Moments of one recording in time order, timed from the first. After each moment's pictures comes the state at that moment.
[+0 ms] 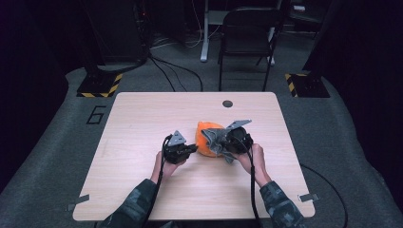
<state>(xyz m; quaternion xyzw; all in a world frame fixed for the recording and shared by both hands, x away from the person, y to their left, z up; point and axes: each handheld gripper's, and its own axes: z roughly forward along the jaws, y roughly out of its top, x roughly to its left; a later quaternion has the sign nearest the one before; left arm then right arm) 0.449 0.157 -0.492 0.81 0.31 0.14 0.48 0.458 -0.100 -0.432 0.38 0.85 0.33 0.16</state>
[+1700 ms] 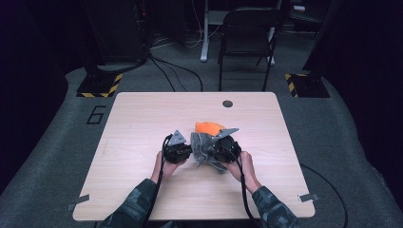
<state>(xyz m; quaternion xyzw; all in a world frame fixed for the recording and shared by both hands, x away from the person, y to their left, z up) 0.450 0.156 -0.492 0.80 0.31 0.14 0.49 0.438 -0.064 -0.446 0.34 0.87 0.35 0.13</state>
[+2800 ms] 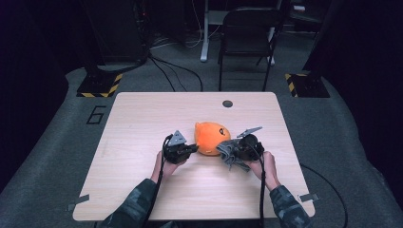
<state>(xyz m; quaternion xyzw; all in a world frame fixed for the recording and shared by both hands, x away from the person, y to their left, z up) 0.451 0.157 -0.493 0.81 0.31 0.13 0.49 0.459 -0.142 -0.468 0.43 0.85 0.28 0.12</state>
